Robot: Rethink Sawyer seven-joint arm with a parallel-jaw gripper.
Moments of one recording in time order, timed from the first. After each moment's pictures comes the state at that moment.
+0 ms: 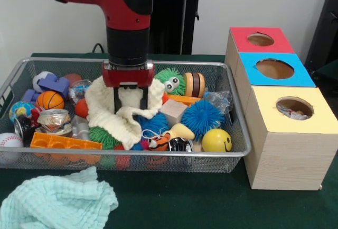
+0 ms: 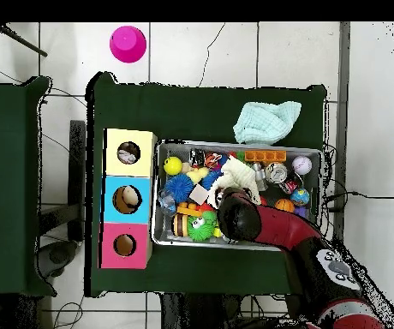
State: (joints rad) arm -0.53 -0.49 0.11 1.77 -0.23 0.11 1.40
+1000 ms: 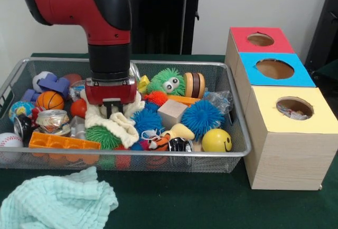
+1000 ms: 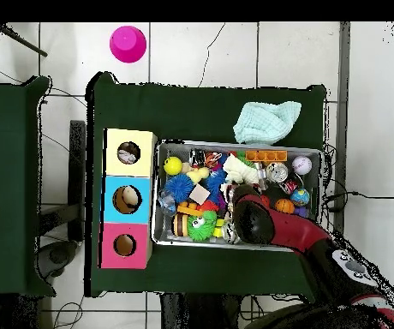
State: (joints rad) arm -0.68 -0.40 0.22 1.74 -0.38 -0.05 1.40
